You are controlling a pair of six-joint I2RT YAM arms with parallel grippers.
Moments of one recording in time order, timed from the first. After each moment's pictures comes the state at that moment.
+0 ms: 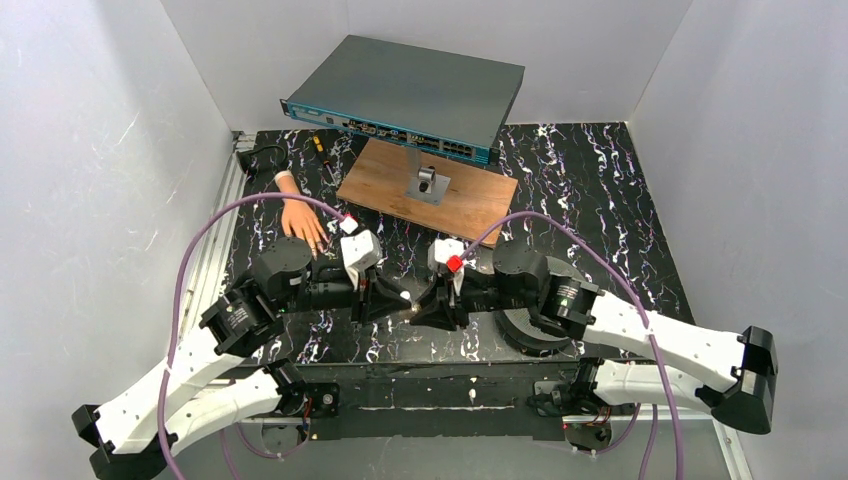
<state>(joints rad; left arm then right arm) -0.87 0.73 0.95 -0.48 0.58 -0.10 1.13 1.01 0.85 -0.05 -0.52 0.05</state>
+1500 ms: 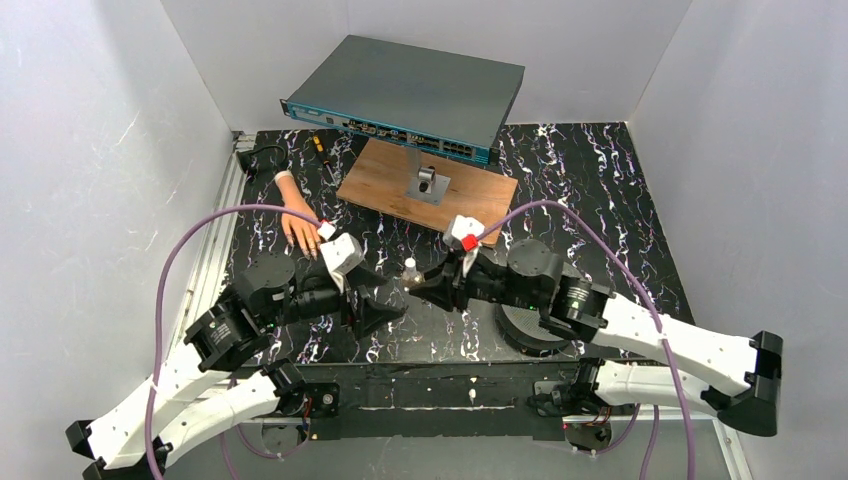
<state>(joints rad) -0.87 0.61 0.89 -0.52 0.31 -0.16 1.16 1.00 0.89 0.00 -0.14 0.13</state>
